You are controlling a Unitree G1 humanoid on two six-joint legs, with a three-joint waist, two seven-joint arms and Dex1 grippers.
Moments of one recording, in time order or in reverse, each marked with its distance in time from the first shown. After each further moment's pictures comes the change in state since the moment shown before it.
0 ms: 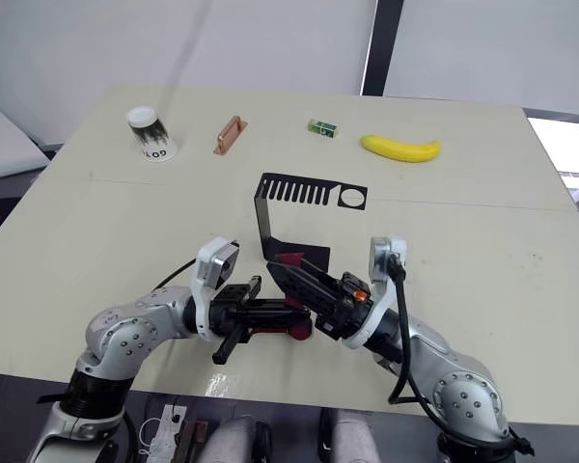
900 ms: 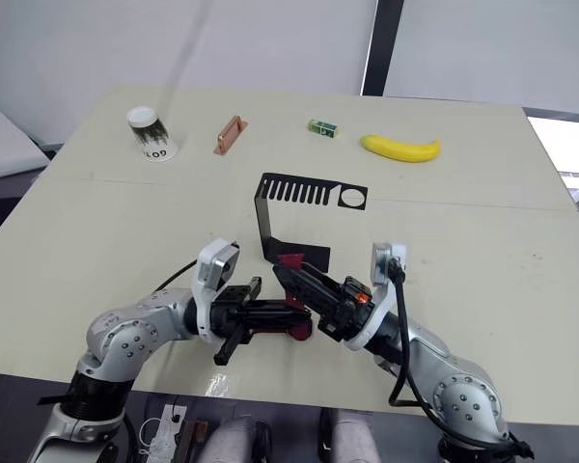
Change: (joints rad) left arm 0.005 -0.001 -0.005 0.000 0.004 -0.010 0.005; right arm 0.025 0.001 -0.001 0.026 -0.003 -0.004 0.000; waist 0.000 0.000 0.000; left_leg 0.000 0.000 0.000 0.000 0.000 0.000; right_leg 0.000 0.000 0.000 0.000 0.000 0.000
